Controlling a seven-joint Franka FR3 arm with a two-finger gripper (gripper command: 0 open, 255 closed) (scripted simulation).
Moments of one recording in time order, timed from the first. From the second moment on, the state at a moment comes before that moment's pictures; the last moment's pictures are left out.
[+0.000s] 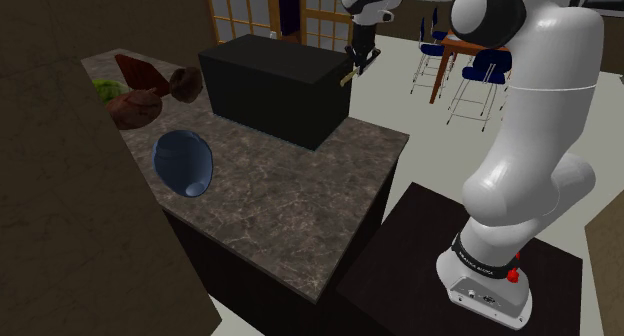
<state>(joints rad) -0.57 0.33 0.04 -1.54 -0.03 1.88 0.92</state>
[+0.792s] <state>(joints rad) -0.57 0.36 0.04 -1.65 -0.03 2.03 0.92</state>
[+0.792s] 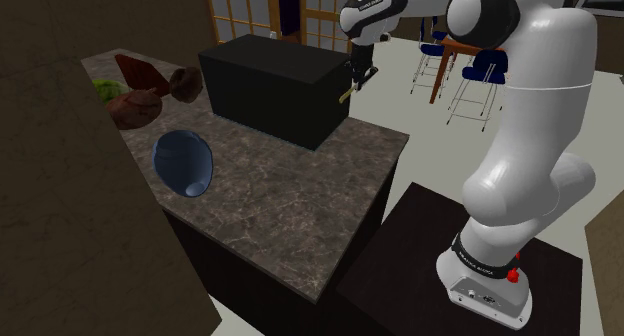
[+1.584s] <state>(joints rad) -0.57 0.42 0.03 -1.73 -0.04 2.16 0.93</state>
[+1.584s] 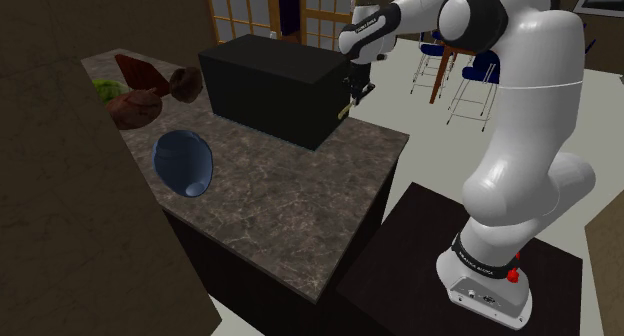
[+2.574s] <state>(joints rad) -0.57 0.53 0.03 -1.77 -0.04 2.31 0.93</state>
